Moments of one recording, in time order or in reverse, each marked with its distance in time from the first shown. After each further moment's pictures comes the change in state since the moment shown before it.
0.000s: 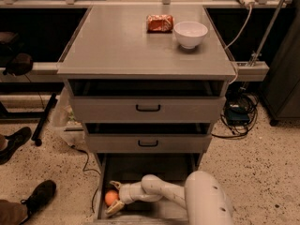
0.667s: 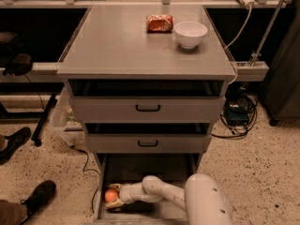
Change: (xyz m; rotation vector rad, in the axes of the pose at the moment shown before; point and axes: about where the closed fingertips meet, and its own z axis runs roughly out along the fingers) arm 0.006 -0.005 0.002 0.022 -0.020 0.043
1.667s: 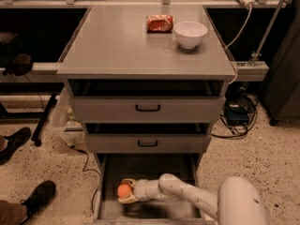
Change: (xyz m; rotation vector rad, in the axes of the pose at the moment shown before) arm -0.027 -0.007 -0.094 0.088 -0.019 -0.024
